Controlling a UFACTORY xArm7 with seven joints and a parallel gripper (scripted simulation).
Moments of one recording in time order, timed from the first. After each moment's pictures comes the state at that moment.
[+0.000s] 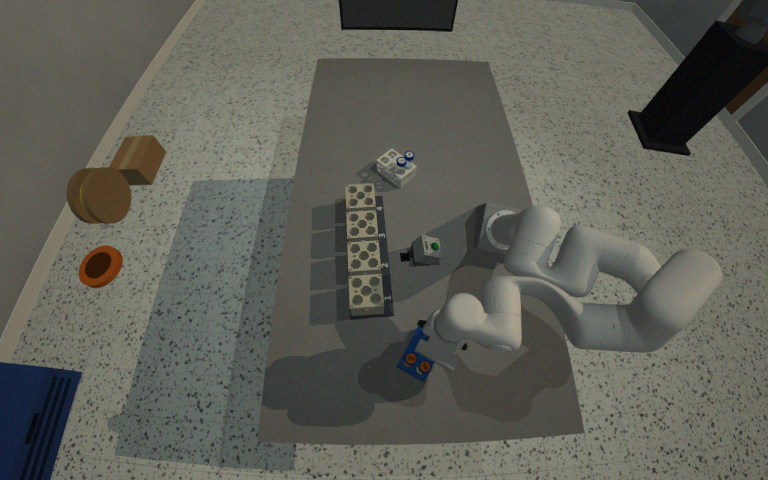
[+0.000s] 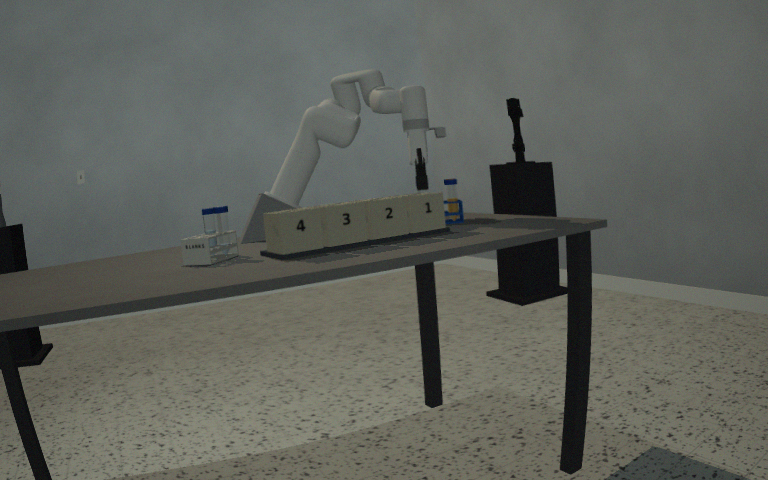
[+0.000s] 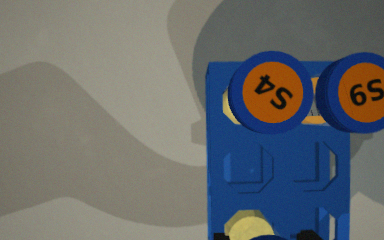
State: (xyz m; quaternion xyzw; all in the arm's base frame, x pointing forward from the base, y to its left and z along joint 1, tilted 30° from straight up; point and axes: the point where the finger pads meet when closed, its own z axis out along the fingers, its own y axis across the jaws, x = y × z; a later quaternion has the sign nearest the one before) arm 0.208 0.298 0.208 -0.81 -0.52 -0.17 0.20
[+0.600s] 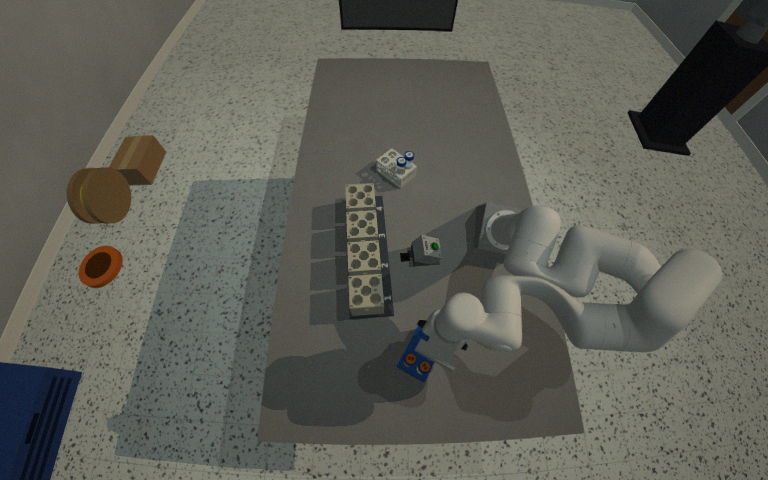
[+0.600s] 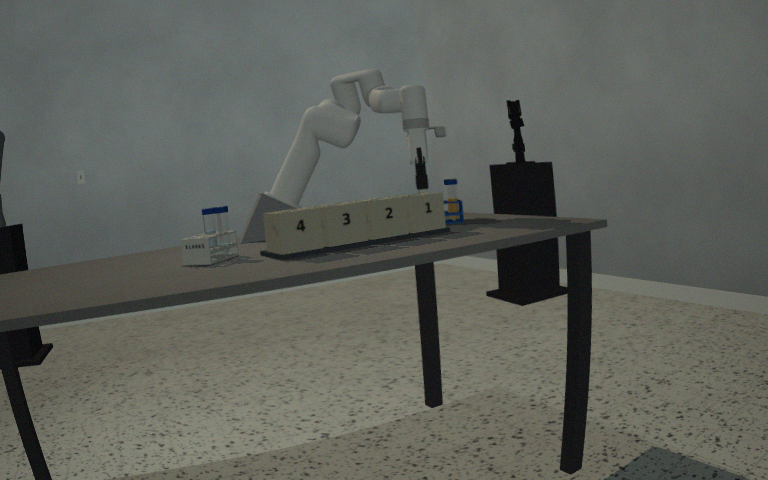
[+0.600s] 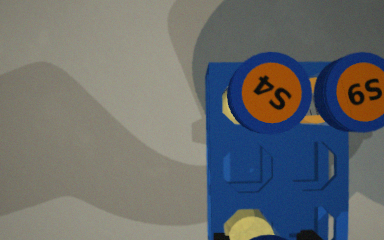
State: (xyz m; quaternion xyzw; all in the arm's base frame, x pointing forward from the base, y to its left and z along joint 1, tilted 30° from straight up) arm 0.208 0.297 0.209 -0.81 -0.52 -0.17 0.20
